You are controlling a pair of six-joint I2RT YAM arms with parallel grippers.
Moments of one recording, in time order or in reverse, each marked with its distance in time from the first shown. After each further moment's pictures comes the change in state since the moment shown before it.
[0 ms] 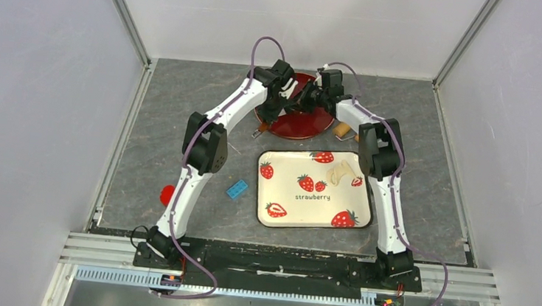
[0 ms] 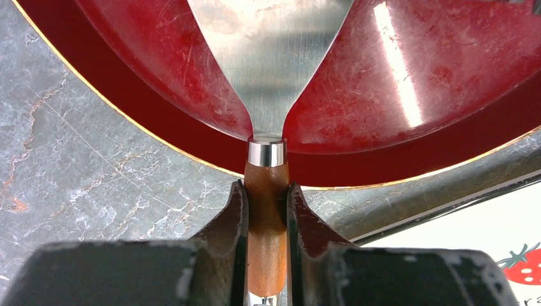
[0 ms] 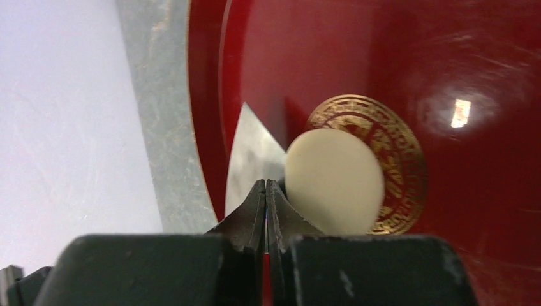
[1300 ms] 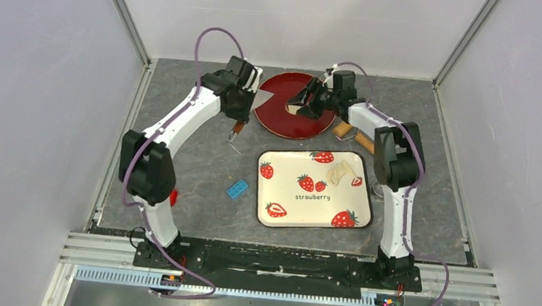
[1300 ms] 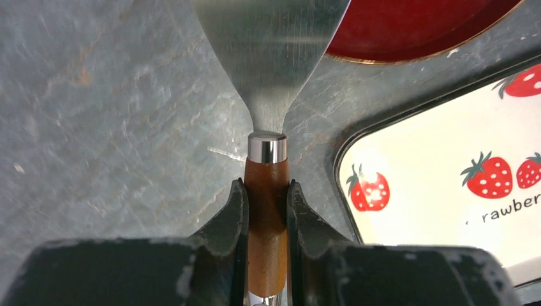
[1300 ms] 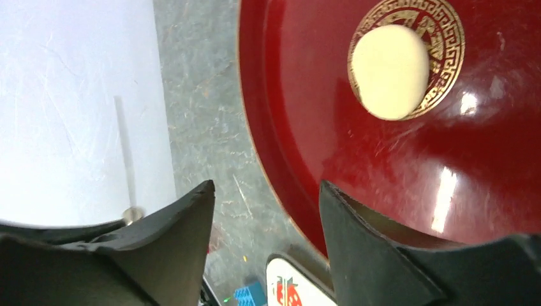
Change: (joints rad) left arm 0.084 -0.608 -0.635 0.234 0.033 -0.064; right arm -0.023 -0.226 -0.288 0.051 -0.046 -0.004
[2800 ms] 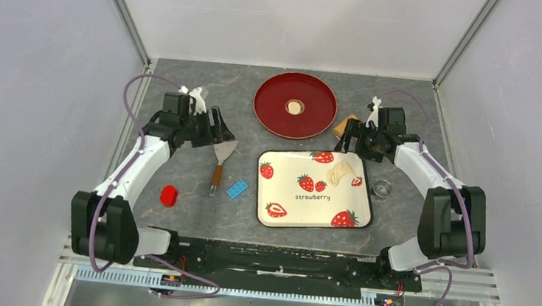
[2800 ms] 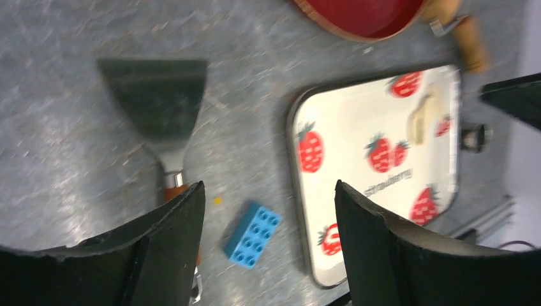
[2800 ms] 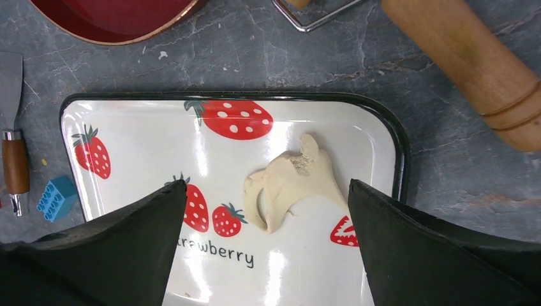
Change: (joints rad) left arm 0.294 -0.535 -0.754 0.385 0.390 -0.275; right arm -0.171 -0.745 -0.692 -0.367 0.295 -0.558
